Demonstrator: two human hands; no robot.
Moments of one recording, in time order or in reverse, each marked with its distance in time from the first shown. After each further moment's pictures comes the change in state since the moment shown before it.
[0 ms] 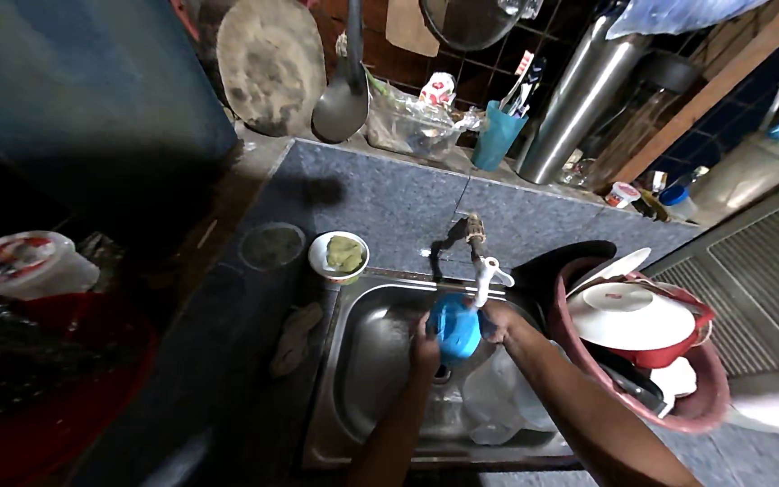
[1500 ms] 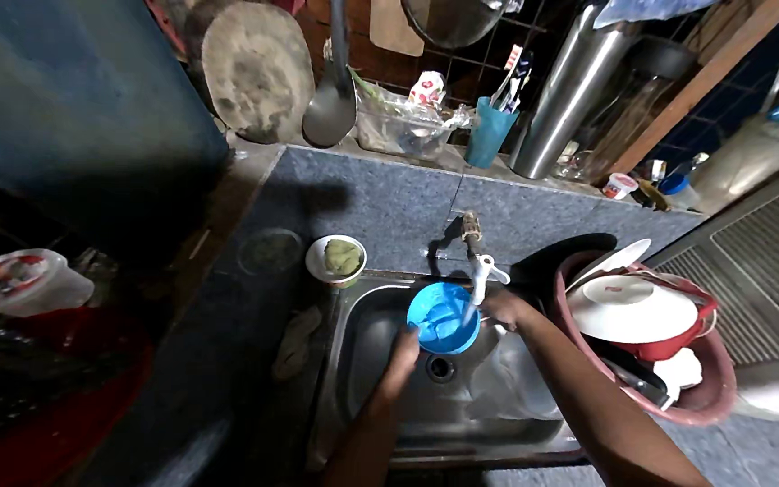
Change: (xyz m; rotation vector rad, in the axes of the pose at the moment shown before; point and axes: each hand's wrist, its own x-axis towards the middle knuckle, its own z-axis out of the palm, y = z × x) left_hand 0.010 0.011 -0.036 -0.244 -0.122 -0.401; right_hand 0.000 -0.025 -0.021 -0.532 -0.065 -0.018
